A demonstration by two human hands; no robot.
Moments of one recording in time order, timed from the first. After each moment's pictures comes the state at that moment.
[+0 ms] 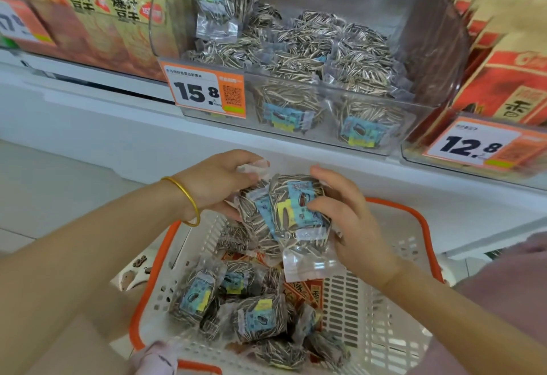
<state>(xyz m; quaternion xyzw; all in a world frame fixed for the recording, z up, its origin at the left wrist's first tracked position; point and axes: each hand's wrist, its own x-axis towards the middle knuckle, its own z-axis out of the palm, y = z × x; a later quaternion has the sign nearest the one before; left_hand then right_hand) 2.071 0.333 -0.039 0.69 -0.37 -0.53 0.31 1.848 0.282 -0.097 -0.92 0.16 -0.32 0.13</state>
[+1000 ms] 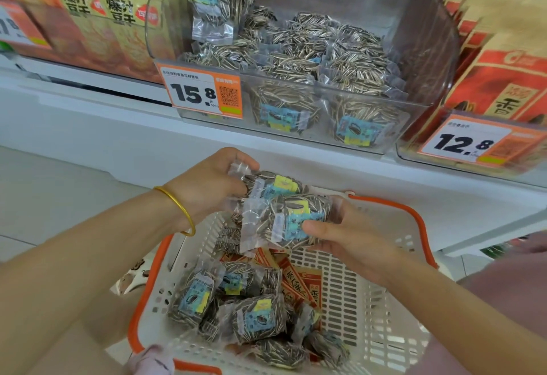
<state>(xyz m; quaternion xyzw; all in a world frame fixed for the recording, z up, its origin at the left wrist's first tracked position) 2.065 0.344 -0.031 0.65 -0.36 -0.54 0.40 1.848 0.288 -0.090 -0.48 0.40 -0.16 0.76</state>
